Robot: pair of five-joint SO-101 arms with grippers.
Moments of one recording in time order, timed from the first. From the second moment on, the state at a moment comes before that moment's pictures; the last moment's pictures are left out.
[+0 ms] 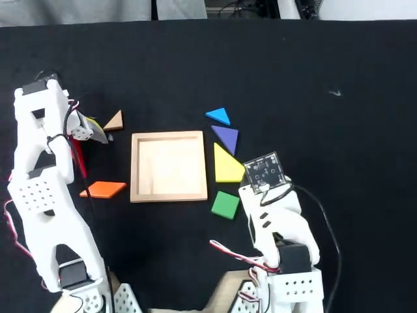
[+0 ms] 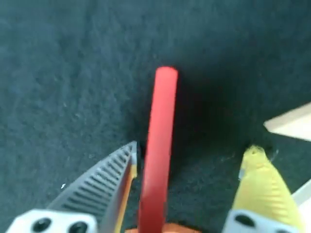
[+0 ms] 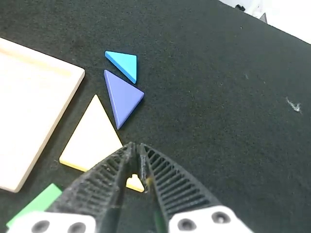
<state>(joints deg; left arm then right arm) -22.7 47.1 -29.7 86.3 6.7 -4.8 -103.4 96.7 46.9 19.6</state>
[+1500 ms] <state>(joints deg) -5.6 10.5 -16.7 100.2 -1.8 -4.8 -103.4 96.7 46.9 19.6</state>
